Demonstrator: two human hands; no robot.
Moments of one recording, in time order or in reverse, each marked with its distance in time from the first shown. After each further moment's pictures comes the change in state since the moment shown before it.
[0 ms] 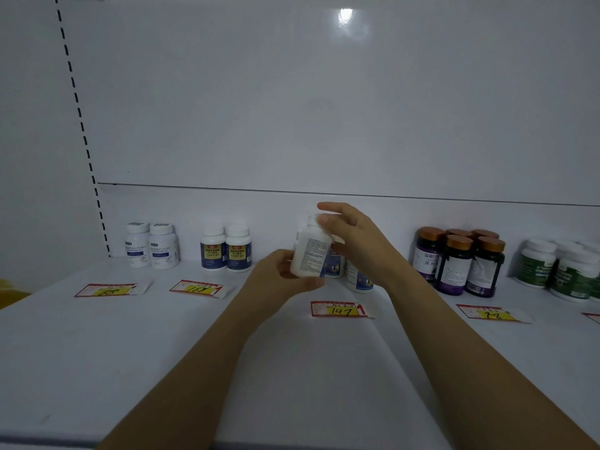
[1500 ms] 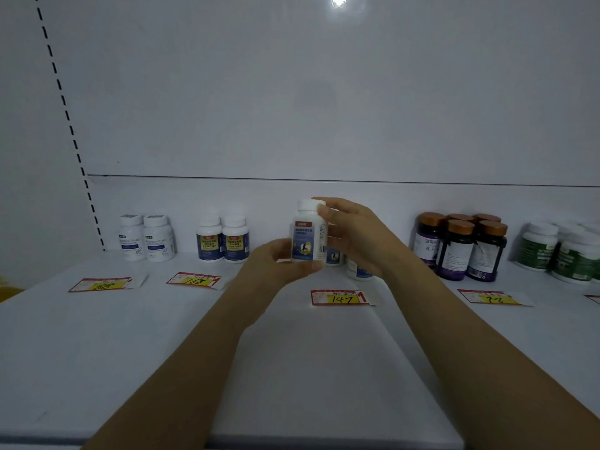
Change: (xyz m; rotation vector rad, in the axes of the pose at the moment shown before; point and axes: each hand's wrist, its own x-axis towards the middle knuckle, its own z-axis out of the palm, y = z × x) left_hand 0.000 0.002 -0.003 -0.076 -0.031 -0.044; right_hand 0.000 0.003 0.003 0.212 -0.037 0.078
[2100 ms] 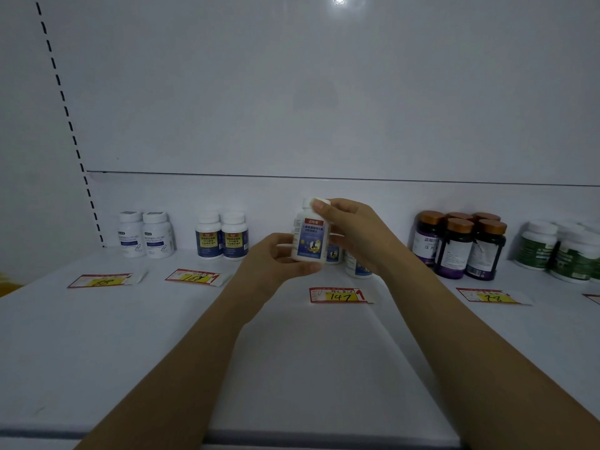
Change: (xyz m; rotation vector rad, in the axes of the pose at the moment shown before) left_hand 0.004 -0.002 0.001 -0.033 0.019 -0.032; right_hand 0.000 0.000 0.002 -0.151 0.067 -0.033
